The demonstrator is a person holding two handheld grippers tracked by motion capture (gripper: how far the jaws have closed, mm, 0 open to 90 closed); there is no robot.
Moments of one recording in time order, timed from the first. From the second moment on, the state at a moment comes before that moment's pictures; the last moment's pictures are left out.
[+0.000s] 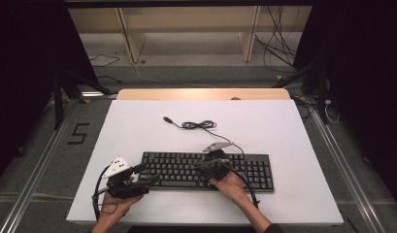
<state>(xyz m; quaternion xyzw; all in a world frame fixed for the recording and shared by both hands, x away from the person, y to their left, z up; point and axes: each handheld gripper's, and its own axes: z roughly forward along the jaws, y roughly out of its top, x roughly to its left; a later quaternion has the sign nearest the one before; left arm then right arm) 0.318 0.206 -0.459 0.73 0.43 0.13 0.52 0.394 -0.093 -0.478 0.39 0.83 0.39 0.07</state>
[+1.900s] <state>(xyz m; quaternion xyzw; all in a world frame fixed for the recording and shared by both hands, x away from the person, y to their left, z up) 0.336 0.193 -0.458 0.74 0.43 0.13 0.49 0.366 -0.104 -0.455 0.36 0.81 0.46 0.05</state>
